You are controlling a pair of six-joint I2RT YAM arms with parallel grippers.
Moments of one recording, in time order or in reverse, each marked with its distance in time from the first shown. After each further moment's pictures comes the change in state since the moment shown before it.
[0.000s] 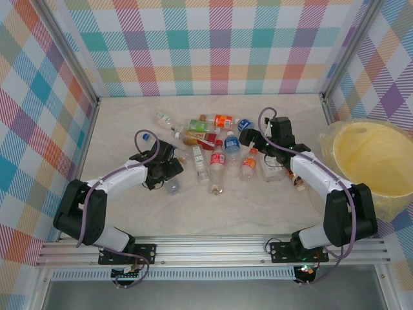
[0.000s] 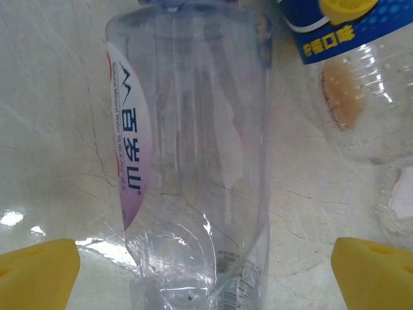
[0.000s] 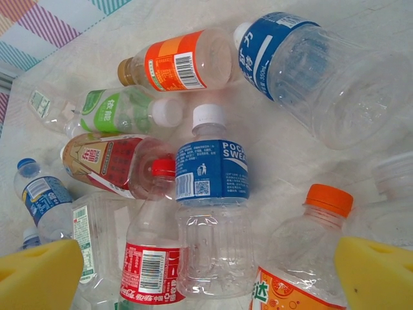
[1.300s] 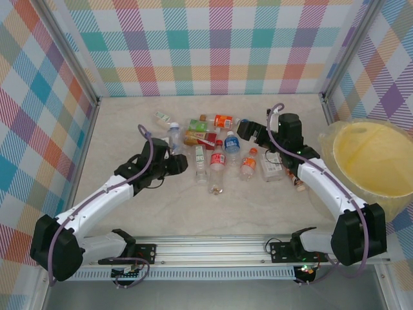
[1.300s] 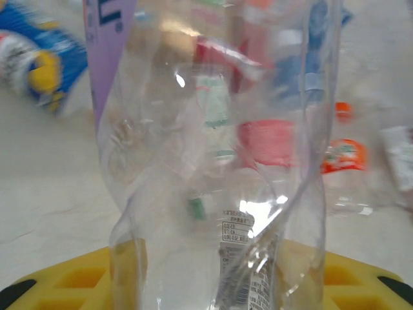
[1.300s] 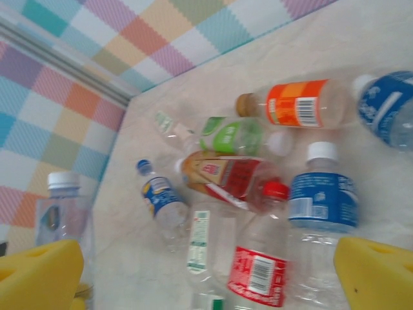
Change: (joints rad) left arm -0.115 -0.303 0.005 0.151 0.156 0.323; right arm 0.013 -0.150 0.002 0.117 -0.199 0.065
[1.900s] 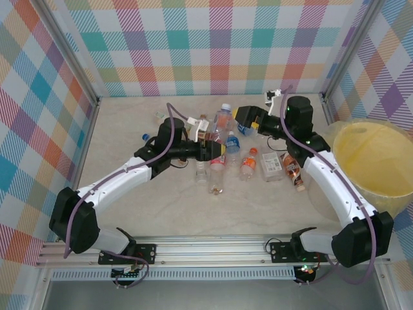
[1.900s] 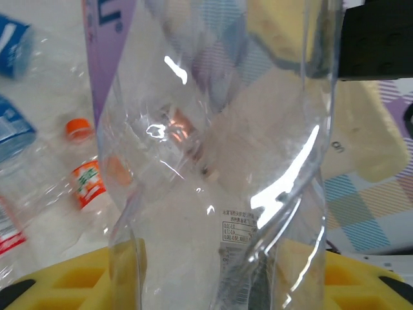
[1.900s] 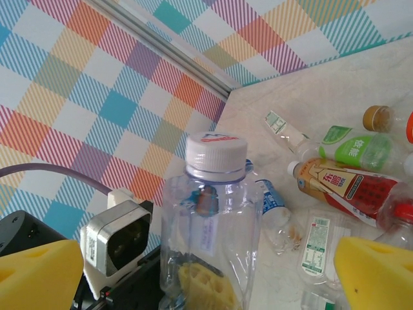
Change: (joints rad) left arm -0.077 0.244 0.222 0.349 0.537 0.053; right arm 0.000 -0.006 0.251 -0.123 -0.232 0.074
